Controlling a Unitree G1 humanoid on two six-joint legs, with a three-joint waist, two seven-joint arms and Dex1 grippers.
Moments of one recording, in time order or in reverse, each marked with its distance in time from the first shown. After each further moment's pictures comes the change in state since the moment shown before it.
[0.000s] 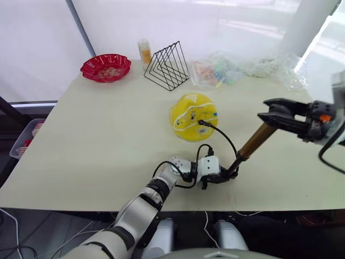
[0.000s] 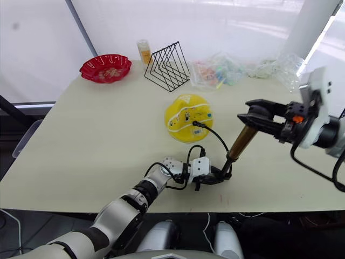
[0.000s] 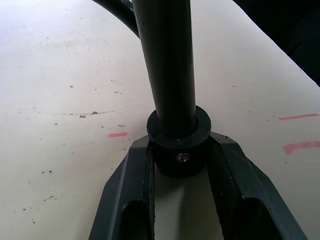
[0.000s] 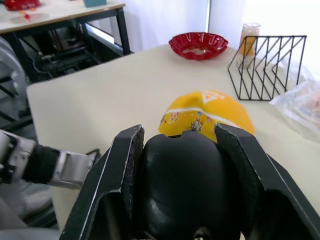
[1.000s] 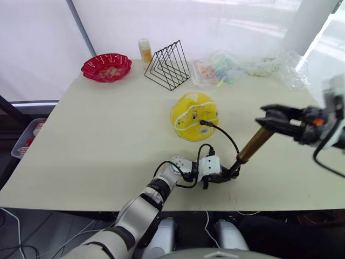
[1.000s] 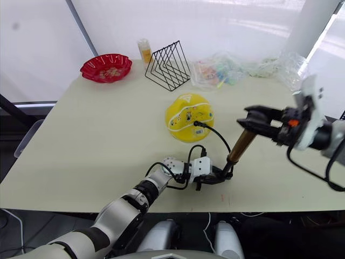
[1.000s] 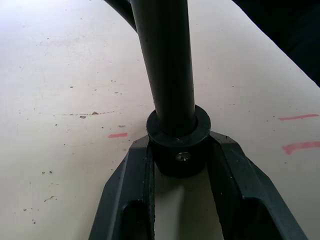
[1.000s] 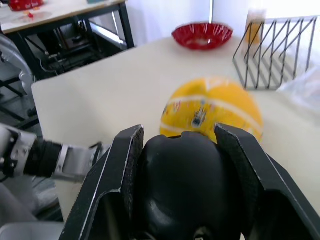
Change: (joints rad) left arm -0.005 -0.010 -0.003 -0.007 -0.001 -0.001 -0.002; right arm -0.109 -0.088 -0.081 0.081 0.102 0.077 0.037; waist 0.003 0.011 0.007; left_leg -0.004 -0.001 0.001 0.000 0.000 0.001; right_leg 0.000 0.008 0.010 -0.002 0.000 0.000
